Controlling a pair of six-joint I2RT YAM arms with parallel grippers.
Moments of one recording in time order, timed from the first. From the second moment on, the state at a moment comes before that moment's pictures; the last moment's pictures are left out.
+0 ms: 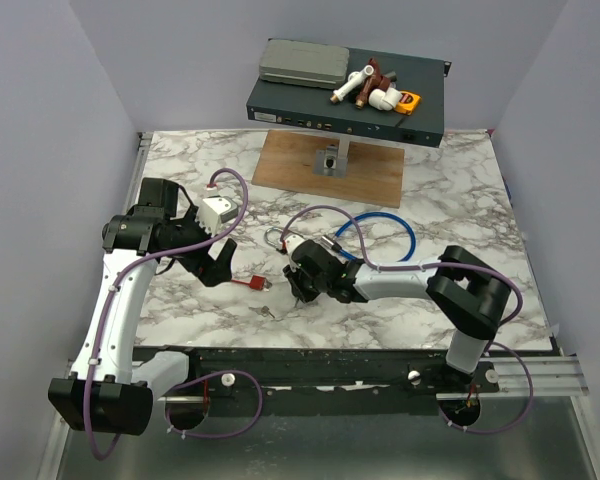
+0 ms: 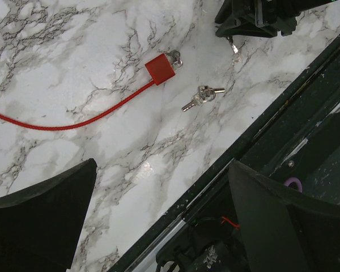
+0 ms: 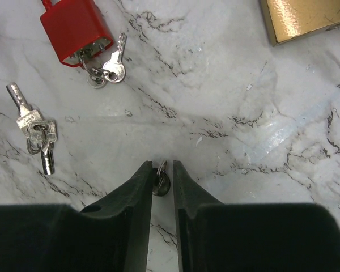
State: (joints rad) left arm -0.08 1.09 1.21 -1.24 0.54 0.57; right arm 1.03 1.78 0.95 0.02 0.04 0.22
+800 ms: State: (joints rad) left arm -0.09 1.14 1.16 -1.14 0.84 0.50; right arm 1.03 1.56 1.03 -0.06 0.07 0.34
